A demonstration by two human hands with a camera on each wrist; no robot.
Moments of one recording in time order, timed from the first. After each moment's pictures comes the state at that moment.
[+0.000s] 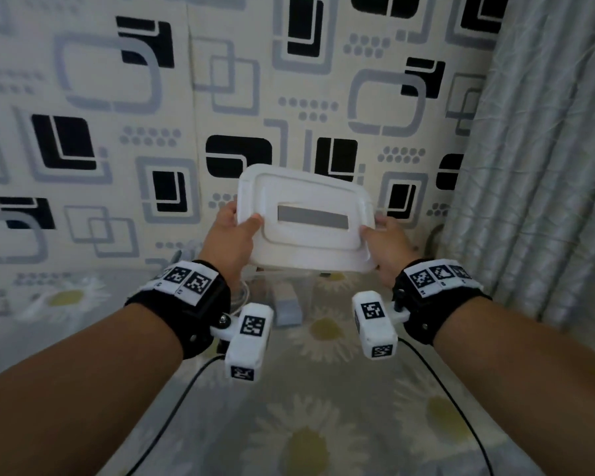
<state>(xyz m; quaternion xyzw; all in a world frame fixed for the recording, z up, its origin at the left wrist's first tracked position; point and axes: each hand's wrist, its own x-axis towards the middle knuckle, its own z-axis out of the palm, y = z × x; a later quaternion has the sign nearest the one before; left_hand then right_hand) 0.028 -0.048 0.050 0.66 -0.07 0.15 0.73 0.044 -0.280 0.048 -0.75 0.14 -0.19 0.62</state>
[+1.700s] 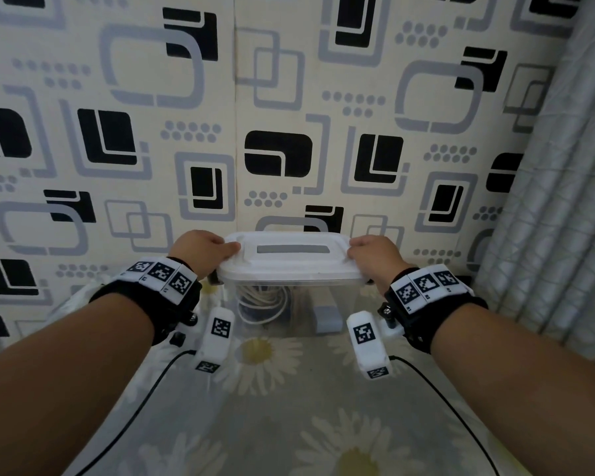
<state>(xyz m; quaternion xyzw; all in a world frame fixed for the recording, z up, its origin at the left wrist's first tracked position) 0.073 0.071 0.033 0.94 0.03 0.10 0.31 0.079 -0.211 0.031 -0.87 0.08 -0.12 0.47</state>
